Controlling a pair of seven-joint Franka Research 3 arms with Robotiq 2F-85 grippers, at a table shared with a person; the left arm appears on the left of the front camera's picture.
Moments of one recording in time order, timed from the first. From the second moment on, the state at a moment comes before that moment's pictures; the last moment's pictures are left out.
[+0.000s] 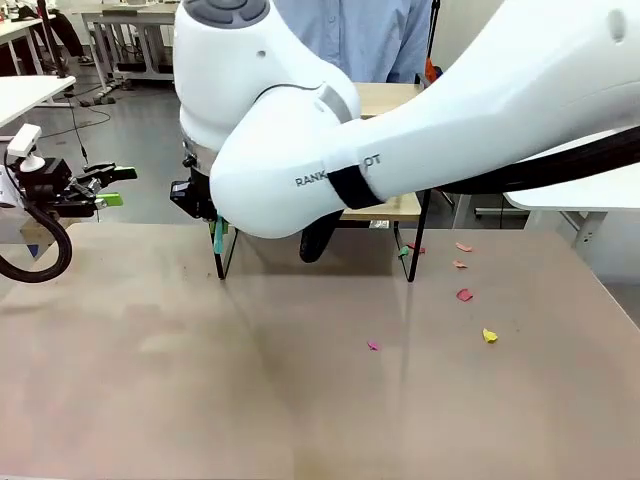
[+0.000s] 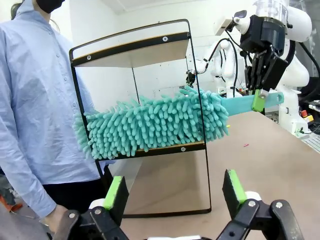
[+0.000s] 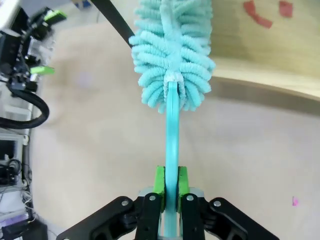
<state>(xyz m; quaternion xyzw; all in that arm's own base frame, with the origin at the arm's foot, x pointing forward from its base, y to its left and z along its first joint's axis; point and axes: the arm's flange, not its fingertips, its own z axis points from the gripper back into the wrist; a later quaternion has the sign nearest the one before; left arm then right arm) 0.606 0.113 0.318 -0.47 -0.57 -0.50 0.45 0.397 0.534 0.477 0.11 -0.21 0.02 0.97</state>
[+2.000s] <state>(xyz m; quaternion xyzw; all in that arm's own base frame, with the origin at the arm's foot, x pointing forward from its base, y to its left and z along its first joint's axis) 0.606 0.113 0.318 -0.47 -0.57 -0.50 0.45 0.366 0.251 0.501 0.03 -0.14 -0.10 0.98</state>
